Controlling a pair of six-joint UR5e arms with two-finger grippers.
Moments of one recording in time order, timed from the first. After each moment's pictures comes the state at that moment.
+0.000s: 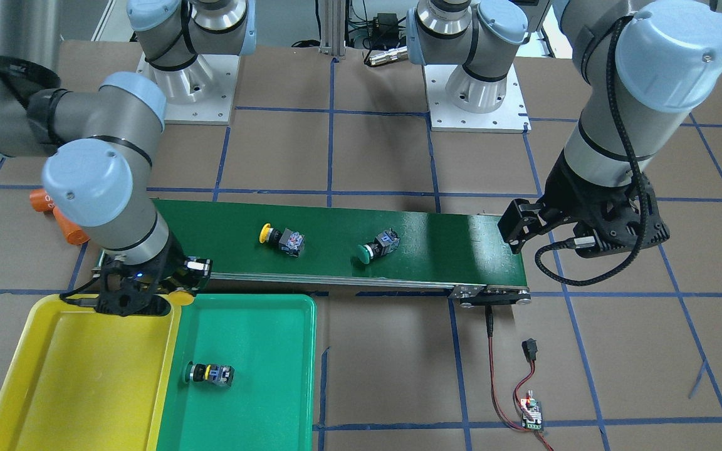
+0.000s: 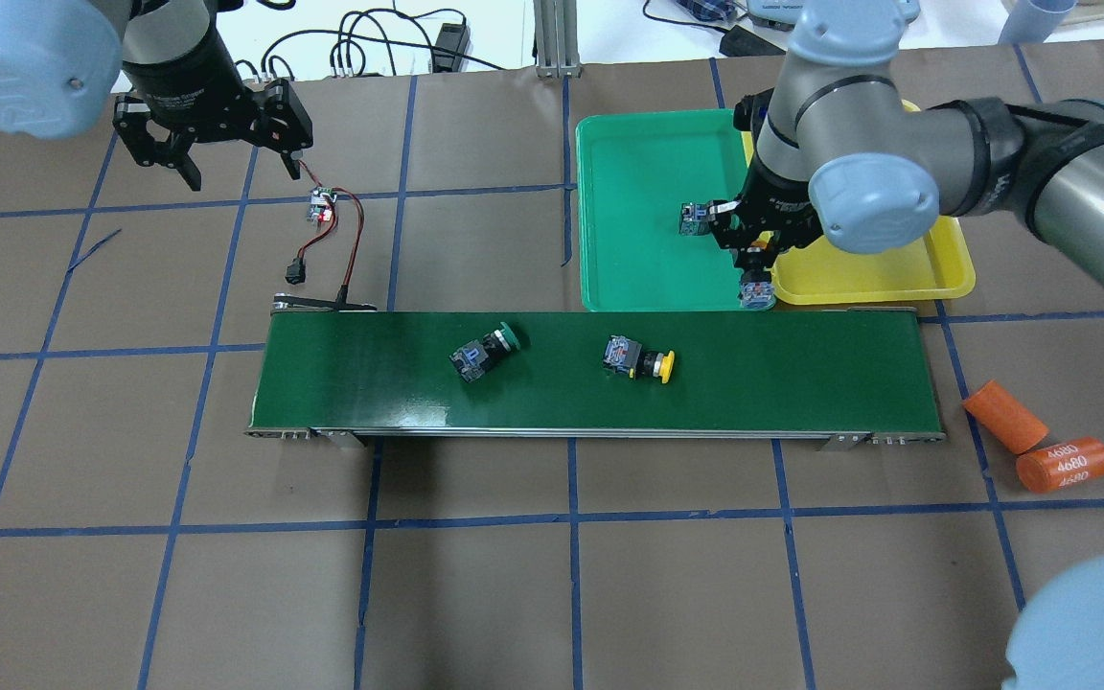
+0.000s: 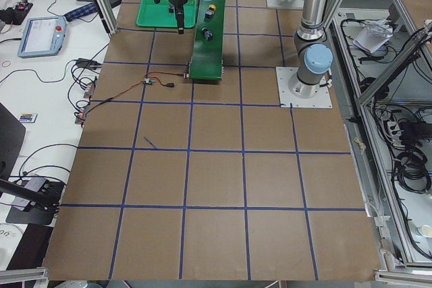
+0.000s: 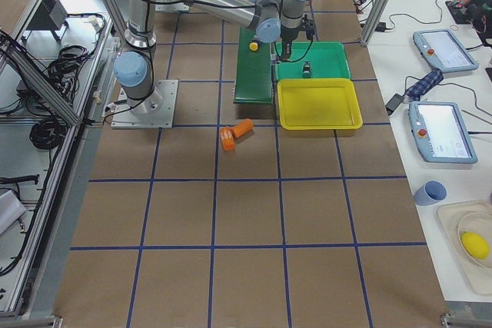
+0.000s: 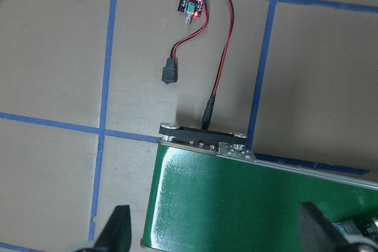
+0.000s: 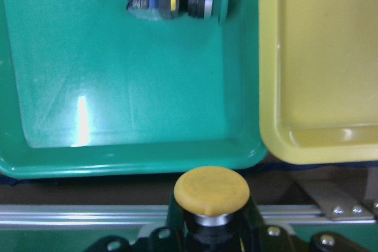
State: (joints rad) left arm -1.52 -1.79 -1.42 -1.47 1.67 -0.11; right arm 1.55 -1.20 1.62 -1.99 -1.56 -0.02
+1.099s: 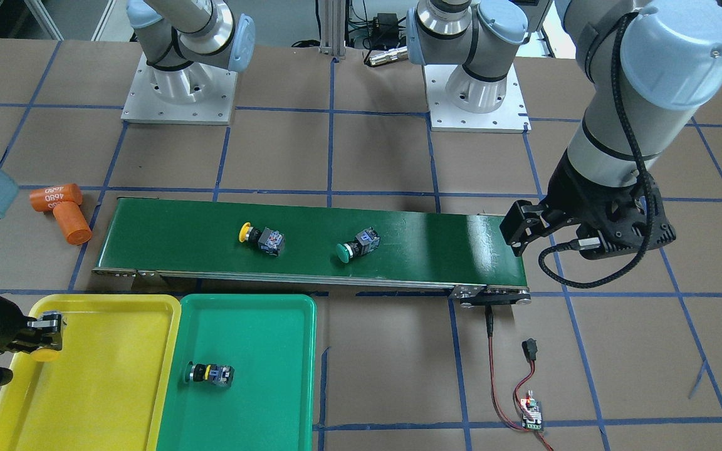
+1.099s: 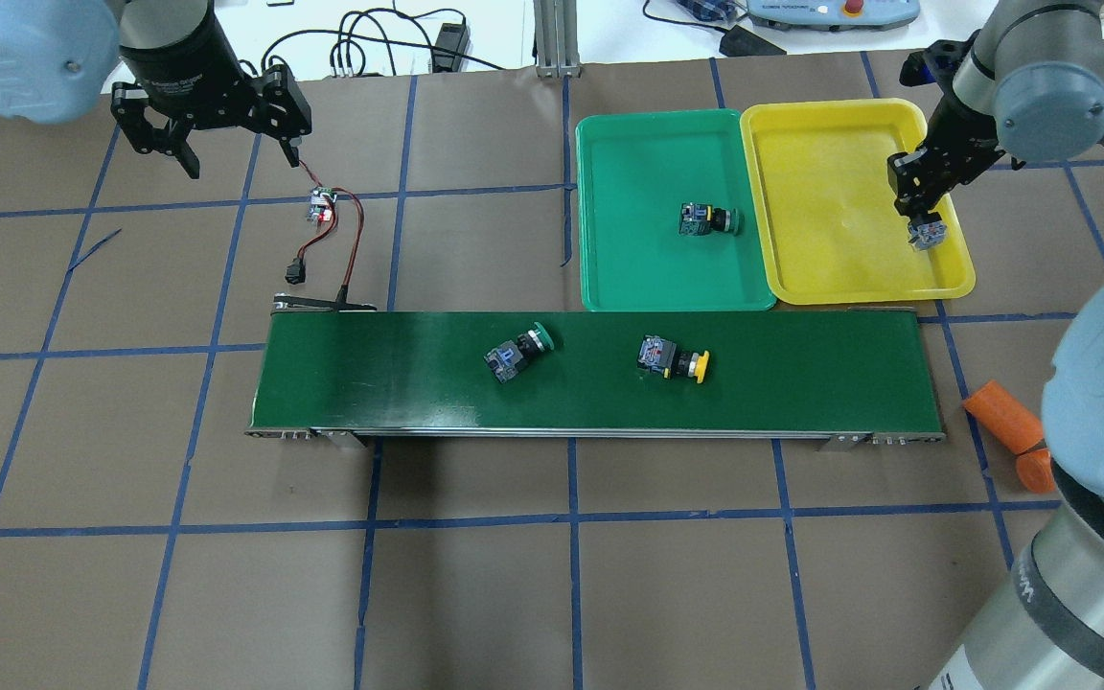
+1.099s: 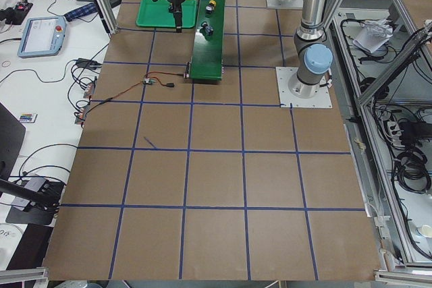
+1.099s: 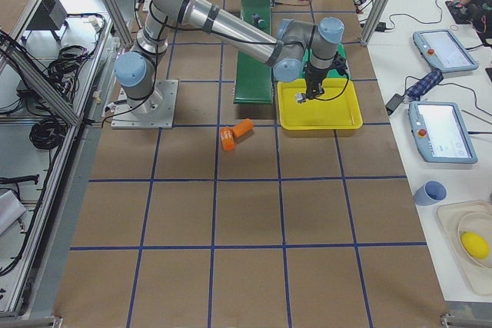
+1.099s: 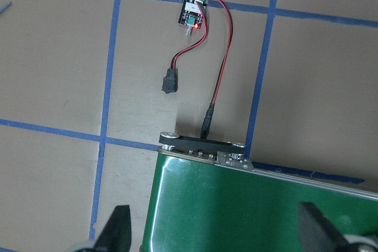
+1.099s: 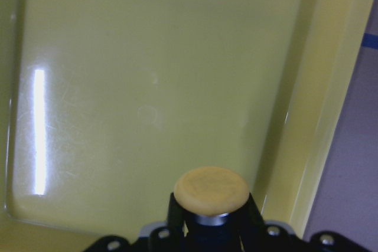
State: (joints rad) left arm -1.52 -1.79 -1.41 -1.47 1.66 -0.11; right arm 1.26 -1.01 1.46 -1.98 -1.57 -0.50
